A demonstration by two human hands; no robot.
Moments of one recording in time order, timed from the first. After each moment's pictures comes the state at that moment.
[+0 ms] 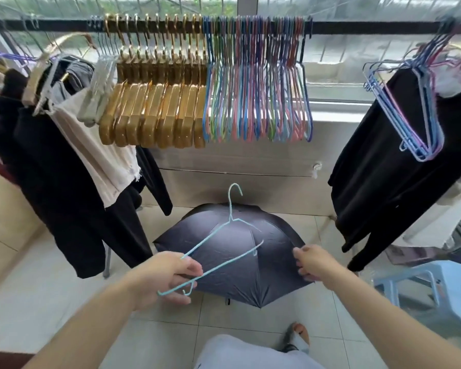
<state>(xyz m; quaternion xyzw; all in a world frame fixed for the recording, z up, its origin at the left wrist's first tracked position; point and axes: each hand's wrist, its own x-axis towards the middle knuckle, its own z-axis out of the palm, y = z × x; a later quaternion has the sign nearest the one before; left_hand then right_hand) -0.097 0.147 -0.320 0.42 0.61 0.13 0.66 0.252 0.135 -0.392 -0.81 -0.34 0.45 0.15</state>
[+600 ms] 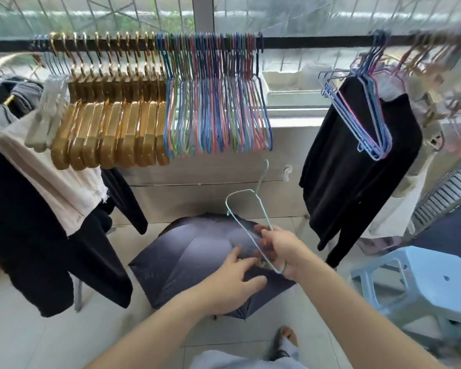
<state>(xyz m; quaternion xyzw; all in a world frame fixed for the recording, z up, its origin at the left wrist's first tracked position) 0.054 0.138 -0.326 0.78 0.43 -0.03 0.45 0.225 0.148 -0.338 -0.64 -0.19 0.60 0.43</state>
